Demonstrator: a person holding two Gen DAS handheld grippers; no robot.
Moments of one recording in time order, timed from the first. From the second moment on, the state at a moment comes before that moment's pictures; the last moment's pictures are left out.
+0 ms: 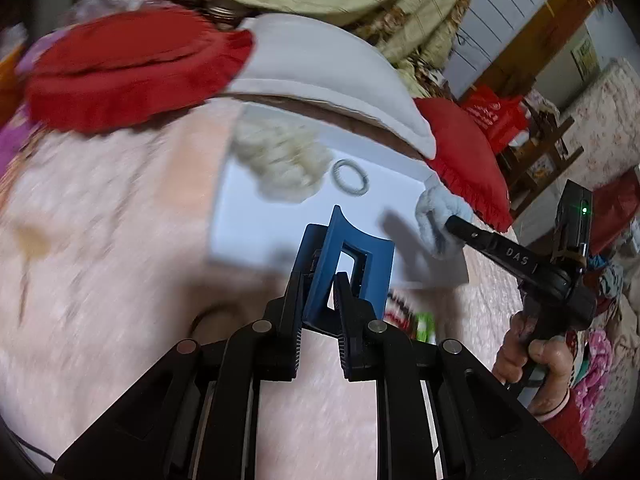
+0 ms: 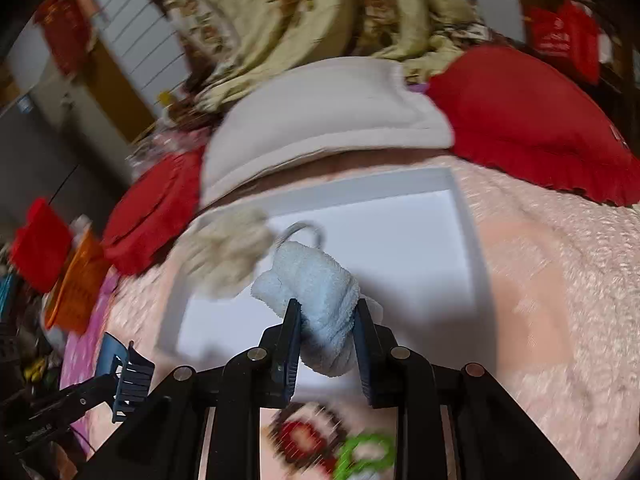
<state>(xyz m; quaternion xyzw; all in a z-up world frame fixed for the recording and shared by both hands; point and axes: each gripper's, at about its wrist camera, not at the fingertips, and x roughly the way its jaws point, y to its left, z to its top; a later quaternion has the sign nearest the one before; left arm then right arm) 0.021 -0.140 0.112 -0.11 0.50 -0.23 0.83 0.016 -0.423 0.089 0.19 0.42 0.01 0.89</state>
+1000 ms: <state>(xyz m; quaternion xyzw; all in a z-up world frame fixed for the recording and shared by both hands) 0.042 -0.137 0.121 -0.07 0.48 -0.20 0.85 -0.009 -0.480 0.087 0.21 0.41 -0.03 0.89</state>
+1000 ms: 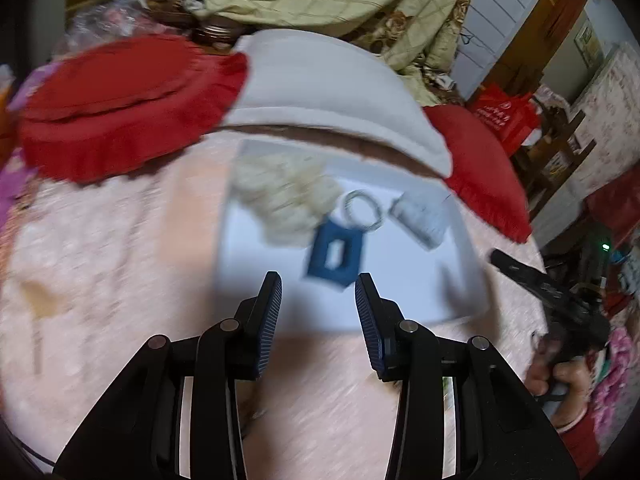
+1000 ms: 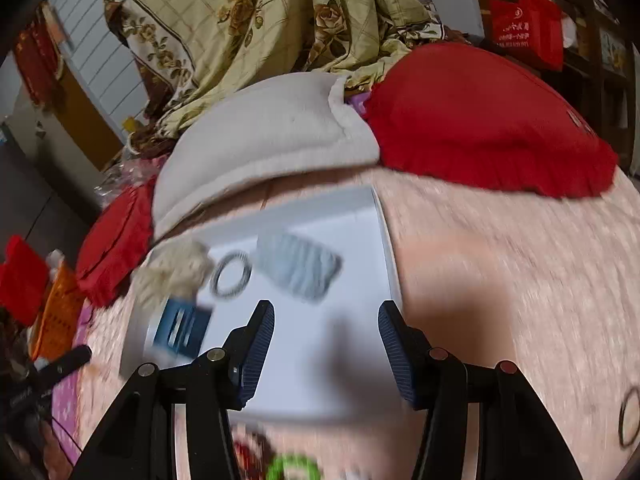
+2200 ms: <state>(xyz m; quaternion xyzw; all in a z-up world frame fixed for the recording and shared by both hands) -0.045 -0.095 0.055 -0.01 0.50 -0.16 0.85 -0.026 -0.358 0.030 0.10 0.49 0.05 0.86</state>
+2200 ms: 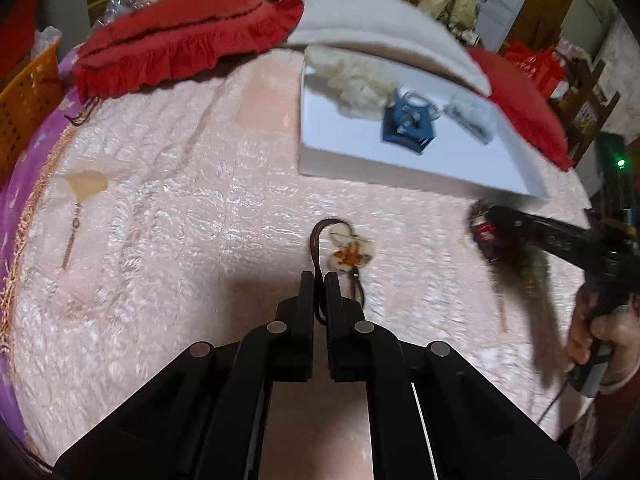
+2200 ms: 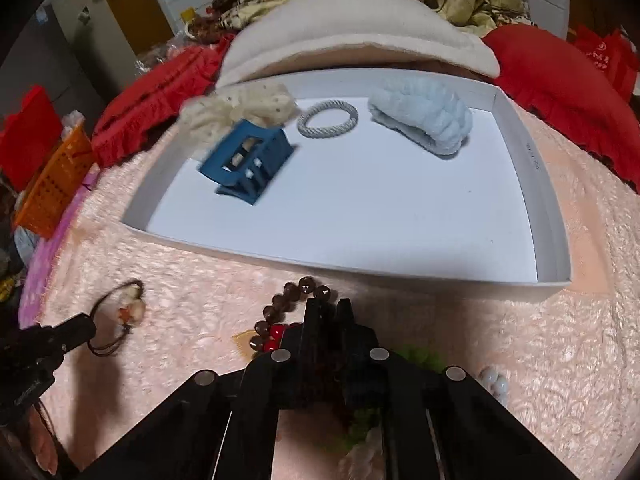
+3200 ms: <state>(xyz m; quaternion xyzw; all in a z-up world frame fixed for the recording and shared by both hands) -0.011 -0.131 0.164 0.00 0.43 -0.19 0.88 -0.045 -0.363 0.155 0.10 0.39 0.06 0.91</state>
